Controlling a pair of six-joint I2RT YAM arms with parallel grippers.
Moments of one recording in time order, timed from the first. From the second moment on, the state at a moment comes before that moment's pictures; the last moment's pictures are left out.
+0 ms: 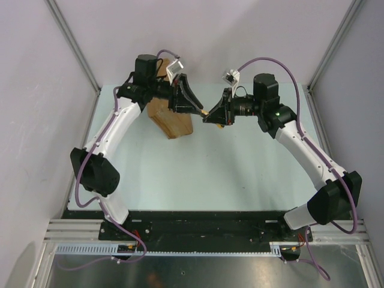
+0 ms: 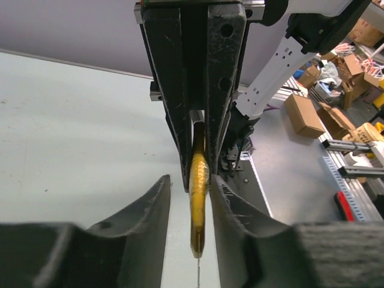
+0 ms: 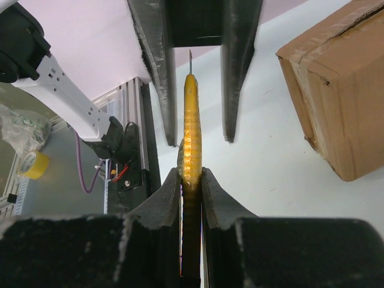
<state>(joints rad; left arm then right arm) -0.36 1.76 1.82 -0.49 1.43 0.05 0.44 1.46 1.44 -0.22 -0.98 0.18</state>
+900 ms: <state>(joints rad) -0.36 1.67 1.90 -0.48 1.25 -0.08 0.45 1.31 1.36 0.03 -0.82 0.33</state>
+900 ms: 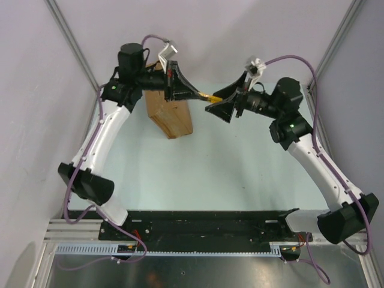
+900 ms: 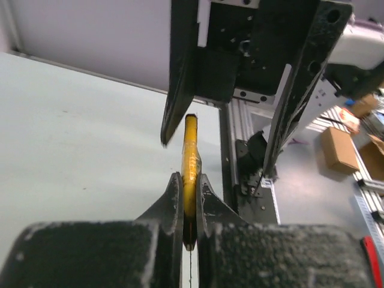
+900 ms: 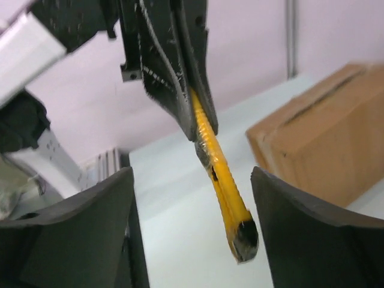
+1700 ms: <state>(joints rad) -0.52 1.36 1.69 -0.11 0.75 -0.67 0.41 1.32 1.35 0.76 -0.78 1.14</state>
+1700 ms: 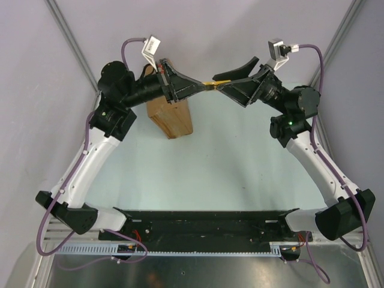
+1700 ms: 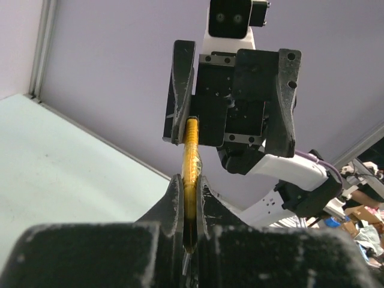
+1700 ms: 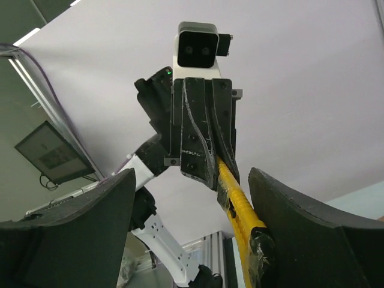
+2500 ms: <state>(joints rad) -0.53 1.35 1.59 0.08 0.72 -0.71 0.40 1.32 1.39 0.59 -0.89 1.07</state>
